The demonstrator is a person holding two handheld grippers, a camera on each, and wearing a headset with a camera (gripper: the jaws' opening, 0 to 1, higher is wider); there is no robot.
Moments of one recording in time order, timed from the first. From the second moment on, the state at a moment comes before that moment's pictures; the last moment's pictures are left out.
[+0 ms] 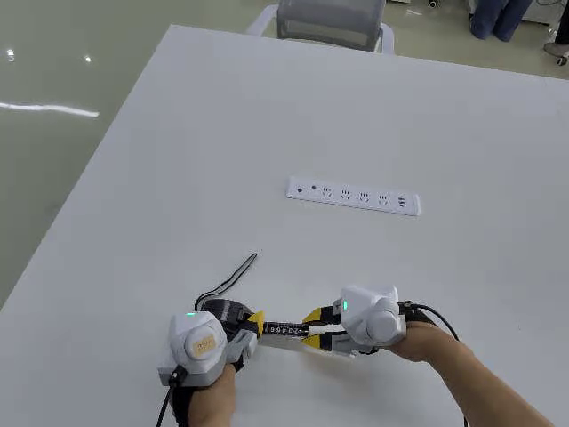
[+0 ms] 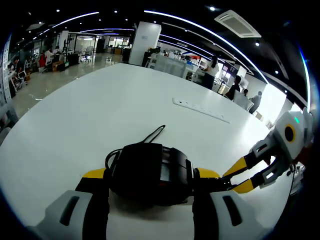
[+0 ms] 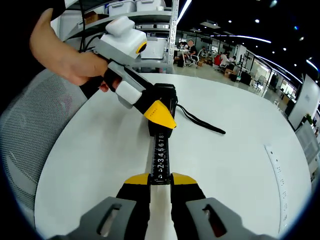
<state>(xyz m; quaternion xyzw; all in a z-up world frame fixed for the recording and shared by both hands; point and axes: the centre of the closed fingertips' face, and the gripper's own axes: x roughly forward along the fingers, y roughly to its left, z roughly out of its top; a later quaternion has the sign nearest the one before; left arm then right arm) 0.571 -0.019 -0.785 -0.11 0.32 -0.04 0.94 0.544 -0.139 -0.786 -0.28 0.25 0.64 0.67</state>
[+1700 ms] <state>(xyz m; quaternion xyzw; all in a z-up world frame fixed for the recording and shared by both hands) 0.572 -0.019 -0.785 -0.12 0.32 -0.04 0.94 0.545 -0.117 -0.788 -0.28 0.24 0.64 0.67</state>
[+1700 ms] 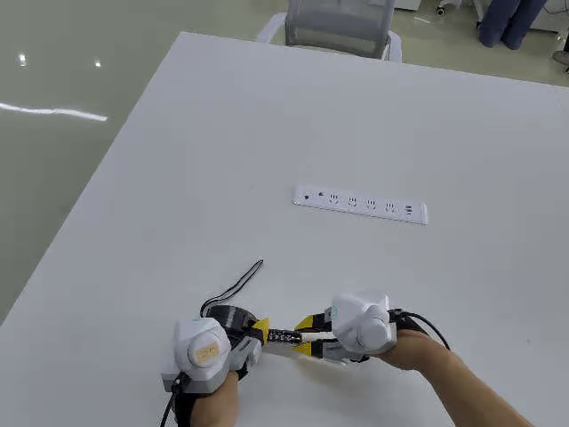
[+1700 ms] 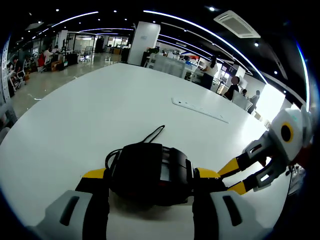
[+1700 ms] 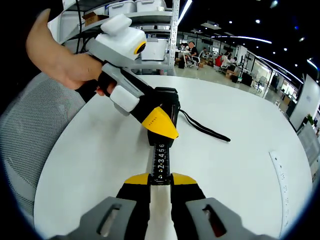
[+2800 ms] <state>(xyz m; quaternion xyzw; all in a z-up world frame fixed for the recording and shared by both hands) 0.572 -0.017 -0.785 -0.12 0.32 -0.04 0.94 0.546 -0.100 -0.789 -0.28 0.24 0.65 0.67</state>
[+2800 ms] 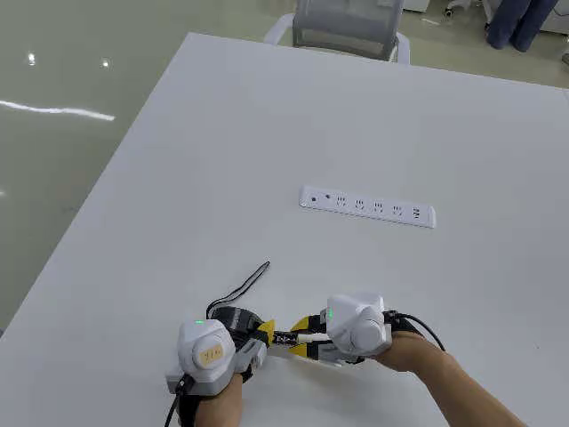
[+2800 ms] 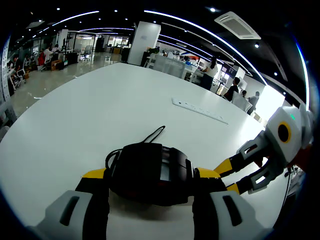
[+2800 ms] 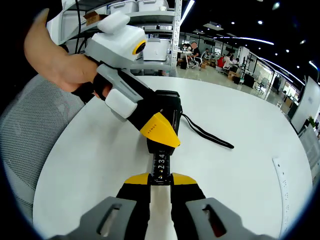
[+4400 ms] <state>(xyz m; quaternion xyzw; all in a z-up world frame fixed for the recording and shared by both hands) 0.573 -0.015 -0.783 -0.13 0.31 -0.05 0.94 0.548 -0.077 -0.792 -0.28 0.24 0.65 0.66</state>
